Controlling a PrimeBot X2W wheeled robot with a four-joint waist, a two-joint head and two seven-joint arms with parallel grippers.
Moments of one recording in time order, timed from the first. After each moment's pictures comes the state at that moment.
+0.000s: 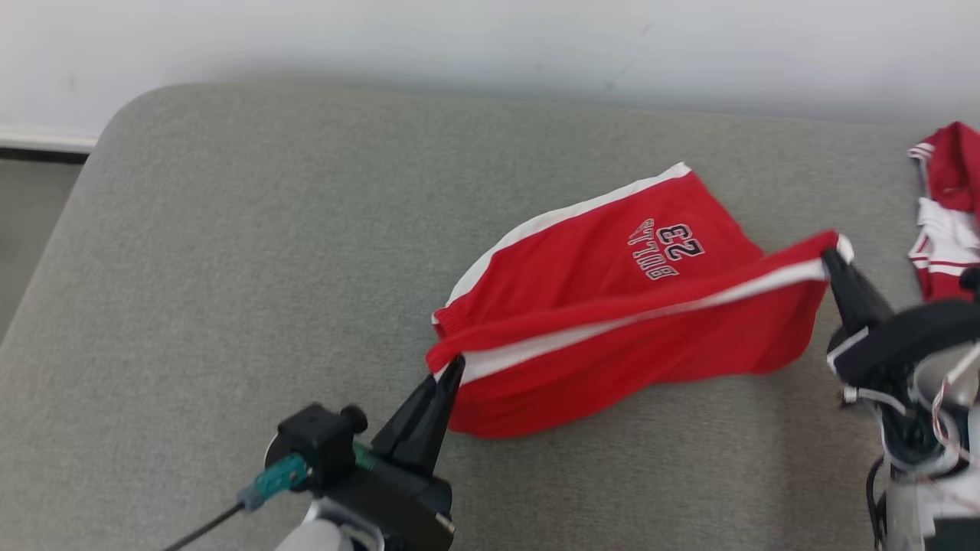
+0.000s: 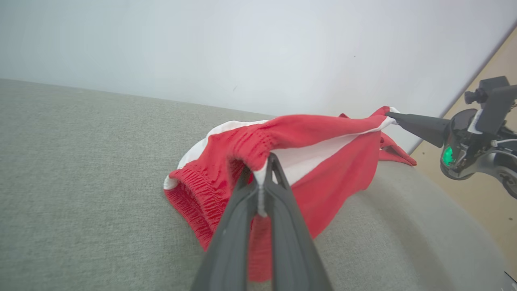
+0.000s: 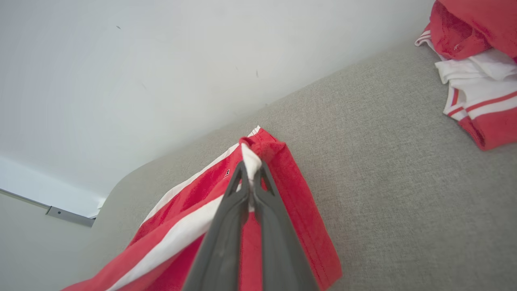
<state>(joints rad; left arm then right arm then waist) -0.31 0.23 -0.61 0.22 -0.64 -0.13 -0.26 -0.33 -0.08 -0.23 0.14 0.62 0.13 0.41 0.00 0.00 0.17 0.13</state>
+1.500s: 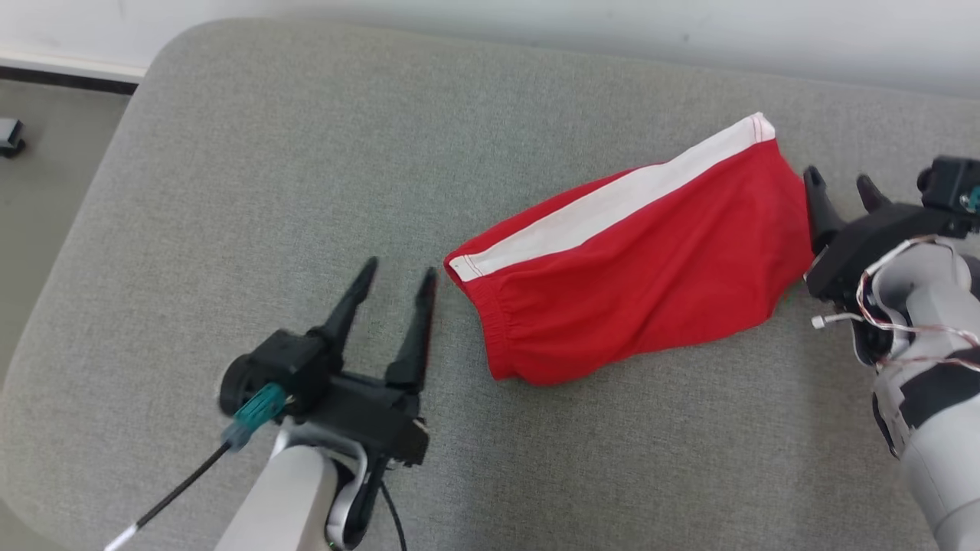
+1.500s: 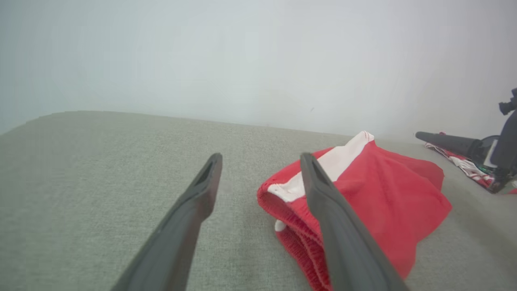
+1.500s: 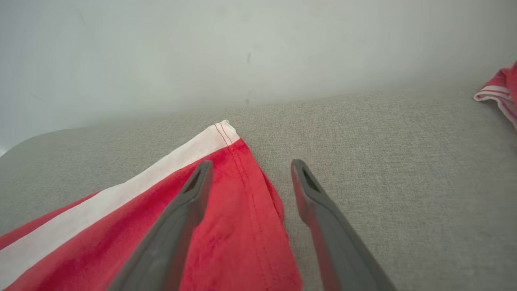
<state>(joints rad) -0.48 0.08 -0.37 0.40 -0.42 -0.12 -0.26 -0.89 -0.29 0.14 1.02 0.50 0.13 -0.03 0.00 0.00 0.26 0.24</state>
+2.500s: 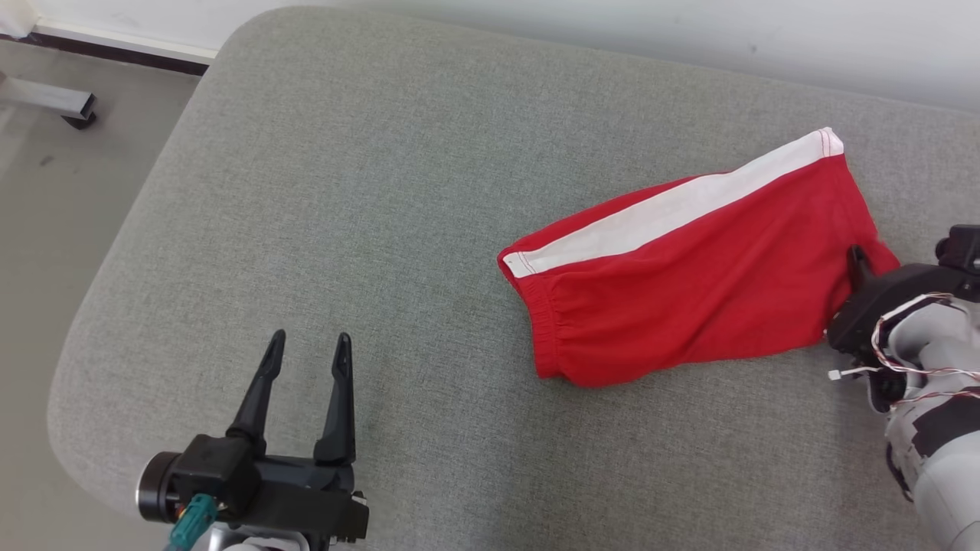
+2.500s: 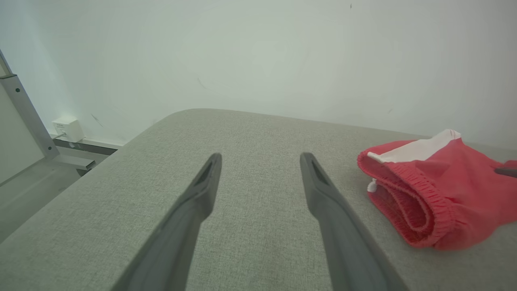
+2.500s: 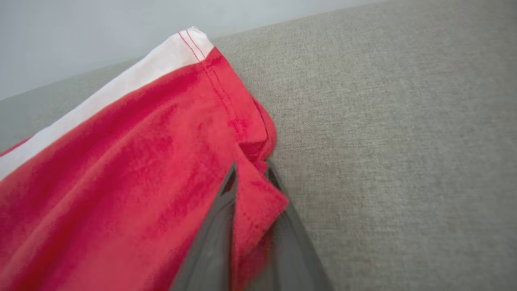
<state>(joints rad) -0.17 0.05 -0.12 0.13 -0.21 -0.10 -0.26 -0.87 -0.33 0.18 1.23 0.60 0.13 -0.08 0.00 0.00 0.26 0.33</state>
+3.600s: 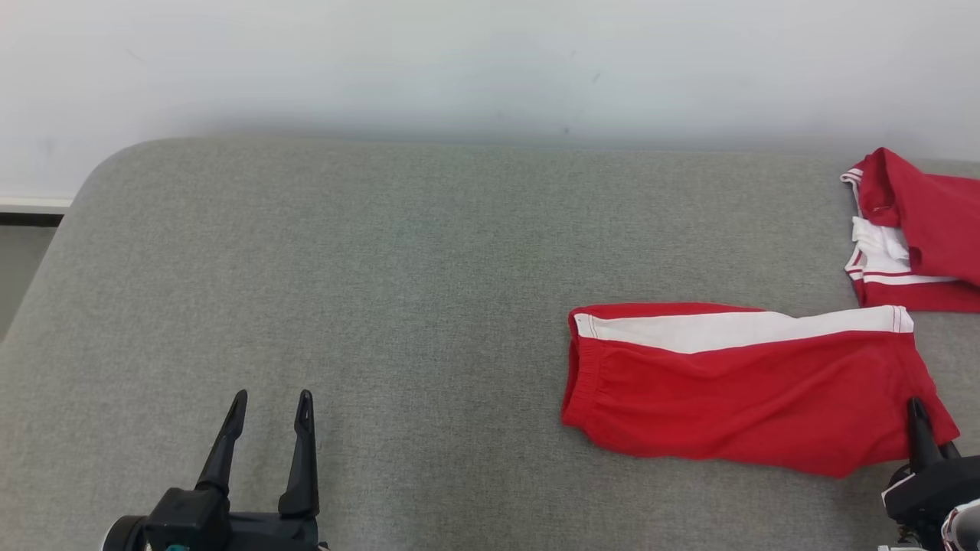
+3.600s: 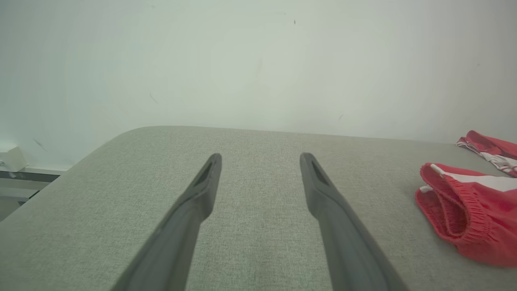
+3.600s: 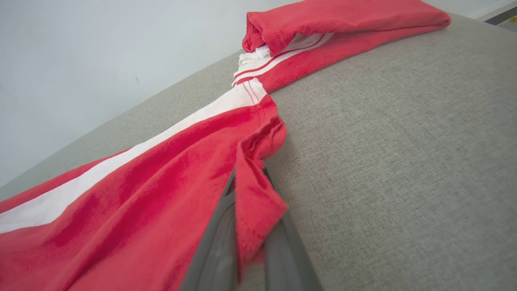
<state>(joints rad) -0.06 0.05 -0.03 0.14 -0.15 -0.12 -0.26 -0.29 -0.43 0.15 0.76 0.91 0.13 -0.22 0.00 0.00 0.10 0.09</state>
